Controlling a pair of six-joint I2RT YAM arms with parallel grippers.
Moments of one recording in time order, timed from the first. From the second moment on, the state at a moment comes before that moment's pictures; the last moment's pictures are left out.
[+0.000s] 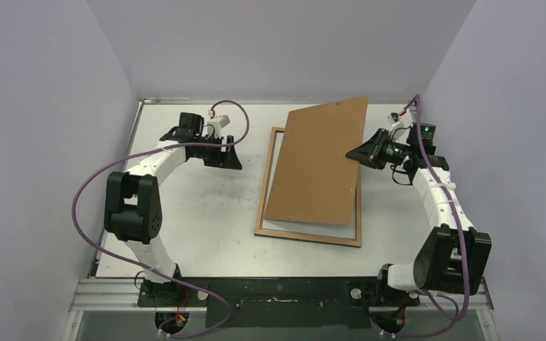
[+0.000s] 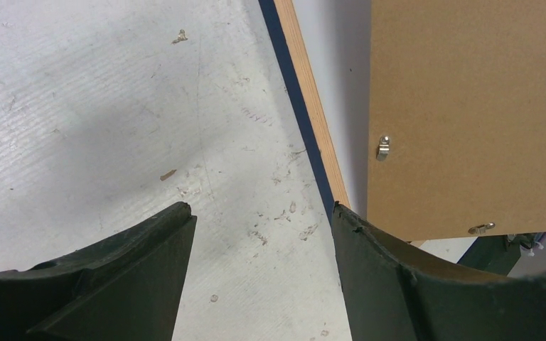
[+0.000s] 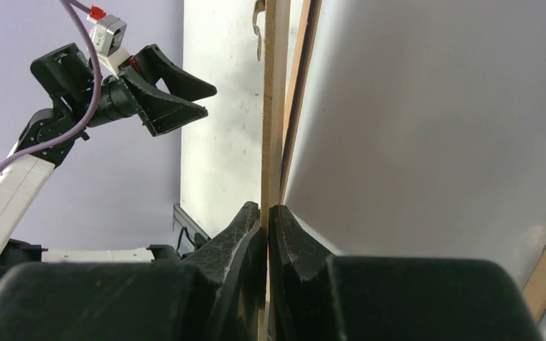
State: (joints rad) left arm -0.16 1.78 1.27 -0.47 0.63 -0.05; right arm -0.14 1.34 1.03 -0.39 -0.91 0.55
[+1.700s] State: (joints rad) left arm -0.17 1.78 1.28 -0.48 0.60 -0.03; right arm -0.11 1.39 0.98 -0.33 -0.92 0.56
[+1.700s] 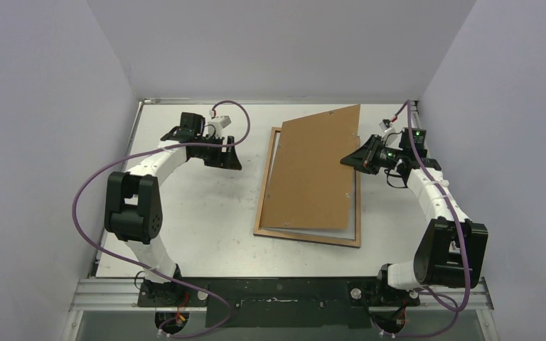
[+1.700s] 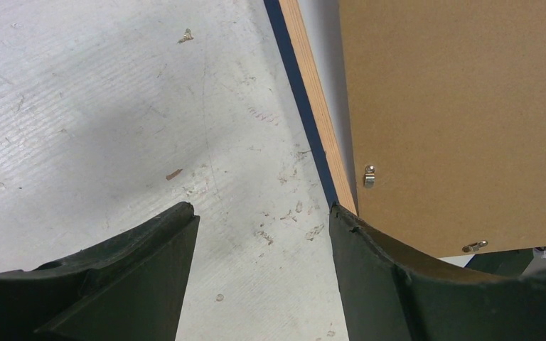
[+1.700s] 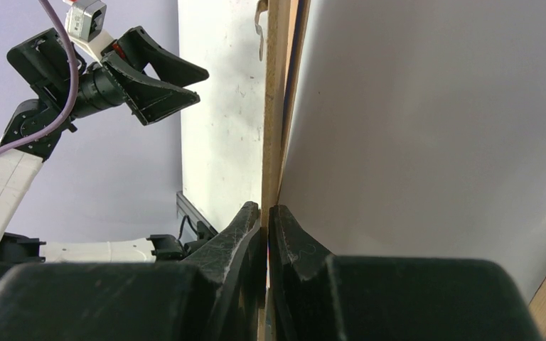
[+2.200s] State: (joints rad) left arm -0.17 1.78 1.28 -0.48 0.60 -0.03; right arm -0.10 1.39 0.98 -0.35 -0.93 0.55
